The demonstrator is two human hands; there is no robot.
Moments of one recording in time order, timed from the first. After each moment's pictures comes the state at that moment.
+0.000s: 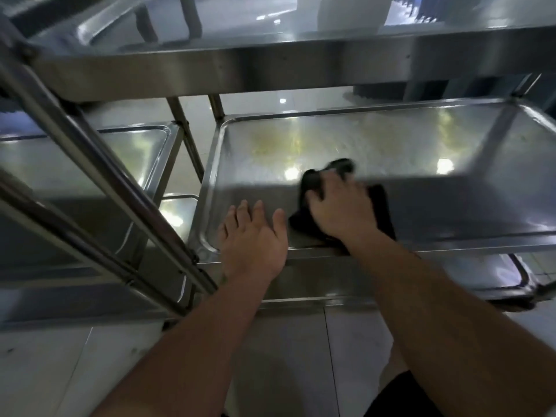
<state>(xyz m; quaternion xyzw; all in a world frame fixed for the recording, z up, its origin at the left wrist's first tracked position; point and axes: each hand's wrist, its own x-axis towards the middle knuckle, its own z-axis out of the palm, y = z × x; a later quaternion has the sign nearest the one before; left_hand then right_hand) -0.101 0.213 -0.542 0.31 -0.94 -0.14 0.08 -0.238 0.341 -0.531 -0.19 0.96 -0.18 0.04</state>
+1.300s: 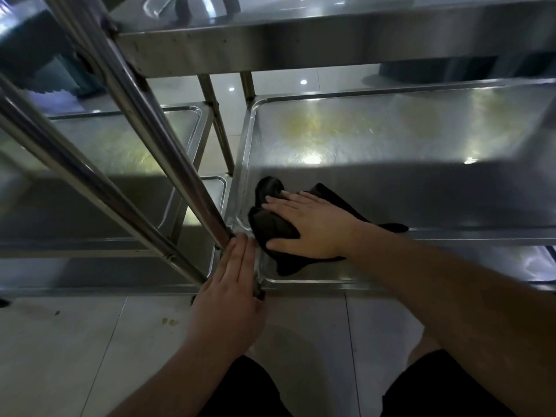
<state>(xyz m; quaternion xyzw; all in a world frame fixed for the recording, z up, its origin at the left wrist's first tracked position) 0.059 0.181 -0.555 0.20 -0.98 -0.07 0.02 -0.171 0.288 -0.525 -0.57 0.80 -0.09 0.16</state>
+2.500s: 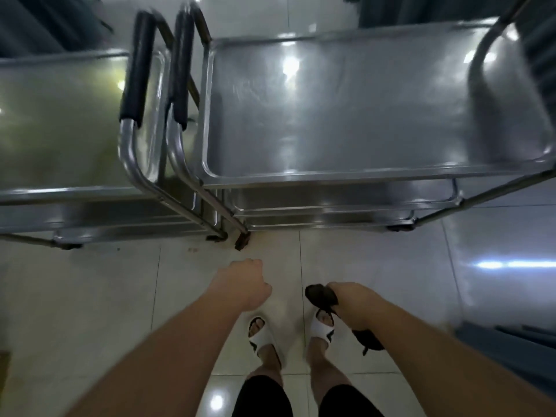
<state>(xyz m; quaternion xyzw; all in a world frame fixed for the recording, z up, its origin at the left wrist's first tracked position) 0.086 0.302 -0.157 0.17 -0.87 -0.12 -0.44 0.006 0.549 -0.193 -0.24 0.82 0.00 0.52</state>
